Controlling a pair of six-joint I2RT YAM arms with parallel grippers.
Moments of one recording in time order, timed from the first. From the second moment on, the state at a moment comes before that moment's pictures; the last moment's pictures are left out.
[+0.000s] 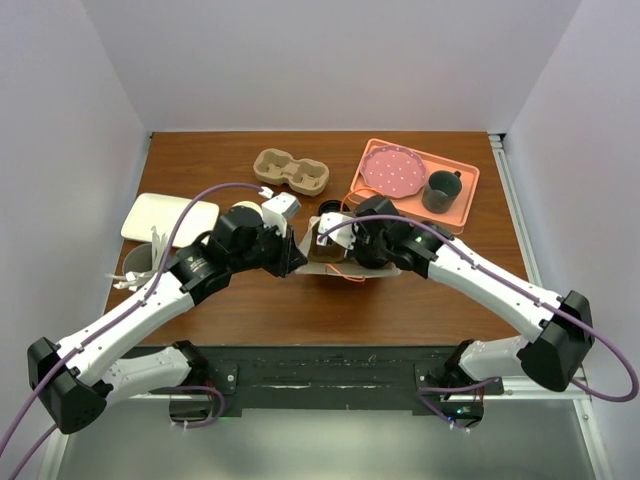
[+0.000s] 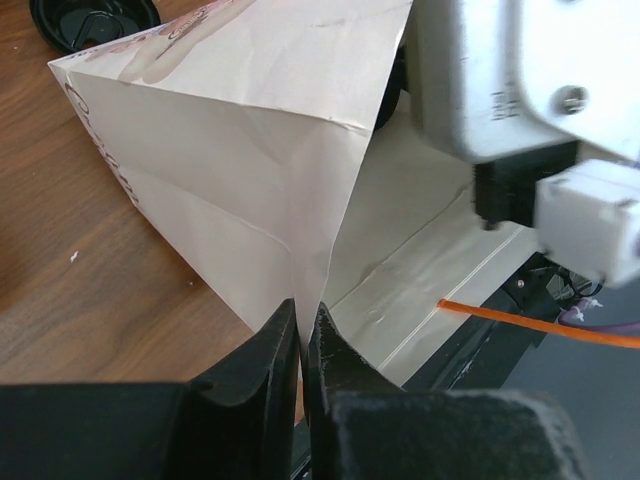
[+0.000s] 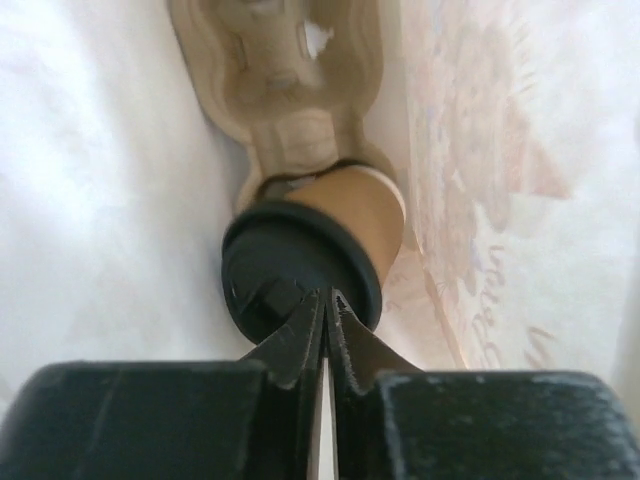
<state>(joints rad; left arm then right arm) -0.74 1.04 0.94 -0.44 0.19 -0.36 0.80 1.32 1.13 -0.67 0.16 -0.65</state>
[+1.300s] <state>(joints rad) -0.76 1.02 0.90 -0.43 0.17 -0.36 0.80 1.42 1.15 -0.58 0.13 -0.66</state>
